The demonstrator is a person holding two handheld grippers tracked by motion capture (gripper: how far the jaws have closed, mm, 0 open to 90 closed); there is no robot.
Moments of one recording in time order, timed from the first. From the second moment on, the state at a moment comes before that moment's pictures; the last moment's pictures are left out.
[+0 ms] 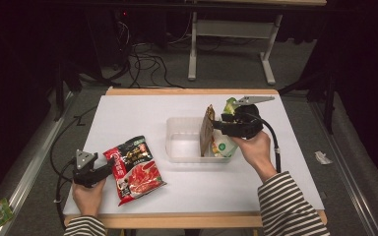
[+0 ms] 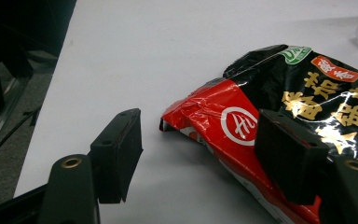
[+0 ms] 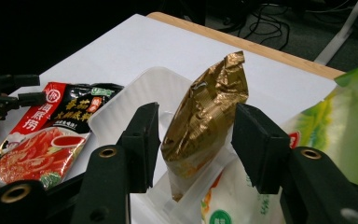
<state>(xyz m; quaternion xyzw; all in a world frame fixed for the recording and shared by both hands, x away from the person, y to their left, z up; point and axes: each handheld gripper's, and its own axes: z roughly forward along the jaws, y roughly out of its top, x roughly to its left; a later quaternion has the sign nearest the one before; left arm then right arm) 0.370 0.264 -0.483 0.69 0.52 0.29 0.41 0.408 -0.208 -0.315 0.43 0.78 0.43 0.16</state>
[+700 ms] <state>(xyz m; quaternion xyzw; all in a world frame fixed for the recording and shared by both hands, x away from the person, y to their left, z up) 0.370 0.264 -0.483 0.69 0.52 0.29 0.40 0.354 -0.272 -0.324 0.43 0.74 0.46 0.23</state>
